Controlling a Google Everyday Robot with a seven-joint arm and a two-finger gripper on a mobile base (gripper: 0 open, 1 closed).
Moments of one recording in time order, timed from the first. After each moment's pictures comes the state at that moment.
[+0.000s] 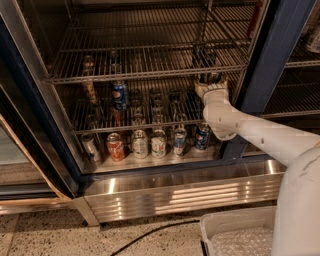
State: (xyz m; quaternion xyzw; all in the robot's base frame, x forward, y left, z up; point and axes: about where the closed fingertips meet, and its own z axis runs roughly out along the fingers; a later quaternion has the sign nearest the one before) arm 0.856 -0.225 0.746 -0.05 0.74 -0.11 0.67
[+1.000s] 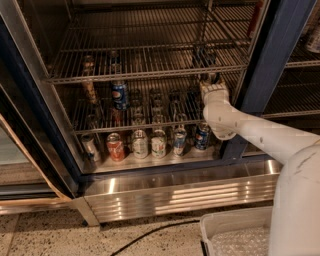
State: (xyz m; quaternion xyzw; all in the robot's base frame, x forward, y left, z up) arm 0.860 -0.231 0.740 -0.04 0.74 -0.11 0.66
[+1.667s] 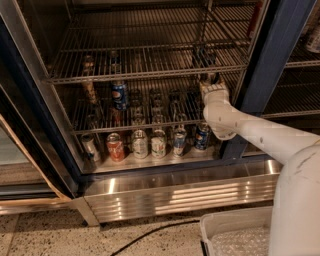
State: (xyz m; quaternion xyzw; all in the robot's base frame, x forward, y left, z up) arm 0.860 -0.231 0.740 -0.04 0.74 -0.11 0.66
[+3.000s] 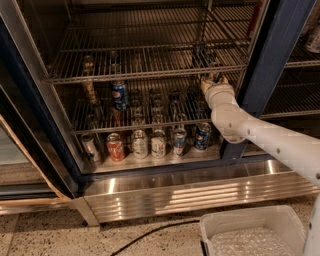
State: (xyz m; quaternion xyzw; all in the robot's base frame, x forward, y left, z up) arm 0.829 -0.218 0.779 -0.05 0.72 -0.05 0.69
